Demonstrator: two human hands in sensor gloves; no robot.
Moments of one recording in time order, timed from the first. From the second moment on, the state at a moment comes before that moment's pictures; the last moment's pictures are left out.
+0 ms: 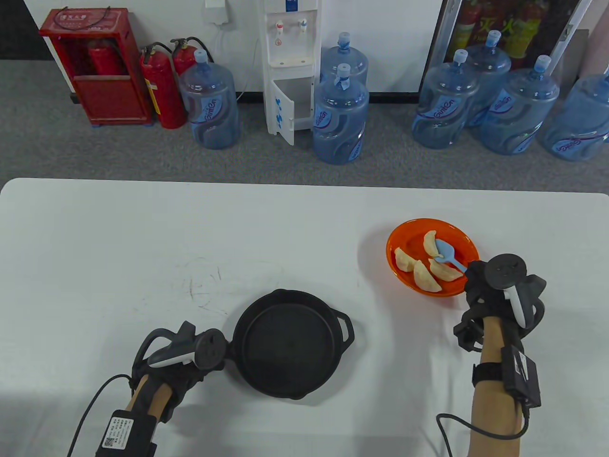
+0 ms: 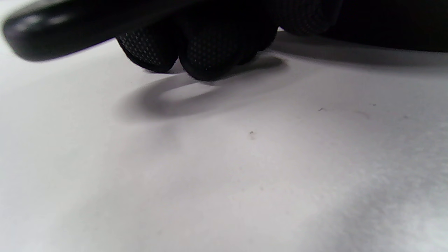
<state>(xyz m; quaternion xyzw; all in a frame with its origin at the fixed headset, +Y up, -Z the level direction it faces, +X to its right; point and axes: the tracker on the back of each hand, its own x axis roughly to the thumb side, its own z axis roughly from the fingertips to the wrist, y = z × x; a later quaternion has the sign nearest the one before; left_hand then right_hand) -0.232 -0.761 -0.291 -0.23 -0.21 -0.07 0.95 0.340 -0.709 -0.382 -0.23 -0.04 0.95 0.20</state>
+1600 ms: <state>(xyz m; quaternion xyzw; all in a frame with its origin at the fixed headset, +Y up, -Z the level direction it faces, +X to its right) -0.228 -0.760 -0.287 -0.22 -0.20 -0.10 0.95 0.105 -0.719 -0.275 0.16 0.01 0.98 0.09</state>
